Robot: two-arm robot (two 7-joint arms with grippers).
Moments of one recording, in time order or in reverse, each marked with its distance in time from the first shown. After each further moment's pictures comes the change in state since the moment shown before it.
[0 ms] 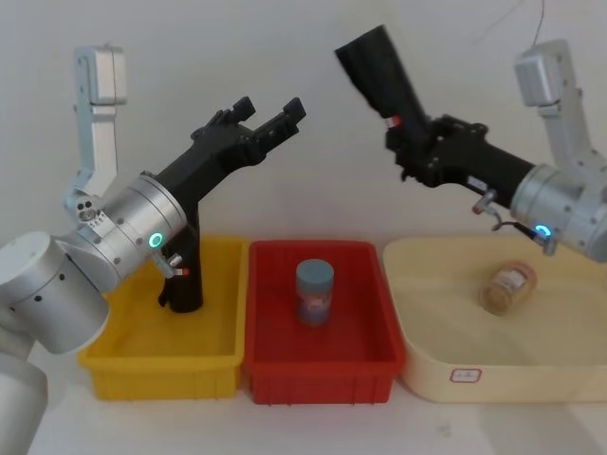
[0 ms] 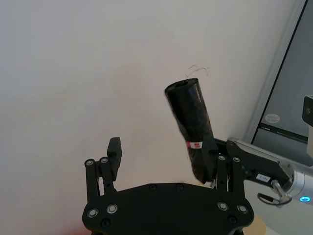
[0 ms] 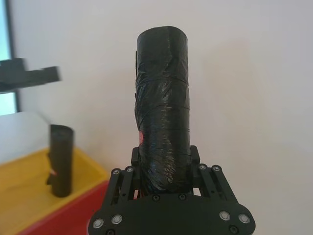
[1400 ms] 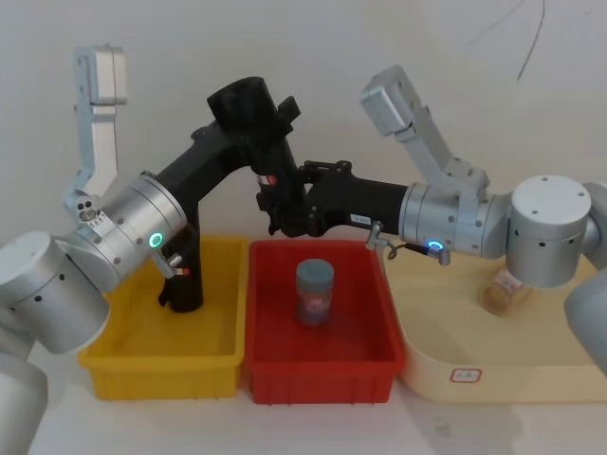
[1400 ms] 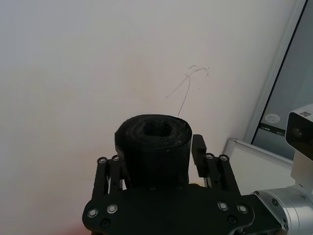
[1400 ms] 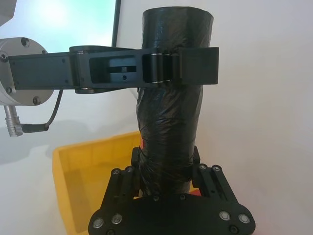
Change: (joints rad) left arm 0.000 0.000 0.000 0.000 0.000 0.000 0.000; right arm 0.147 -0.137 -0.205 0.161 -0.037 0.017 0.241
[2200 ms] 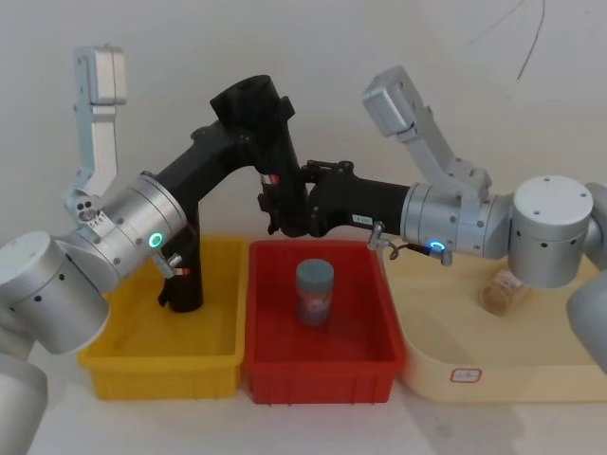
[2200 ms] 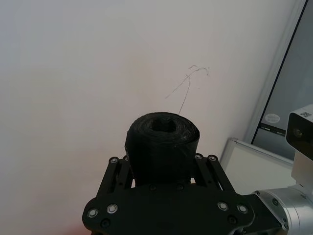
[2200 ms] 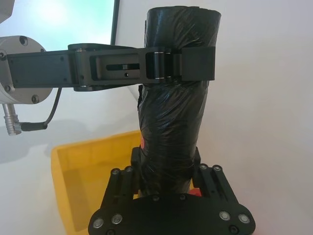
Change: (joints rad) left arm 0.000 0.000 0.000 0.000 0.000 0.000 0.000; right arm -0.004 0.004 0.002 -0.006 -0.002 0.002 -0.002
